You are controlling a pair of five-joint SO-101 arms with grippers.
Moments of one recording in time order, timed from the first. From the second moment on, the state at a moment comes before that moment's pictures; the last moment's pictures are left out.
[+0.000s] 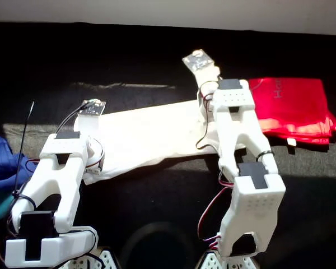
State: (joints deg) left arm -9.6 -9.3 49.4 49.3 -11.4; right arm -10.5 24.0 -9.0 62.5 24.1
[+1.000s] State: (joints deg) left arm -9.6 -9.3 49.4 49.3 -11.4; right arm -22.0 17.1 3.3 61.8 17.5
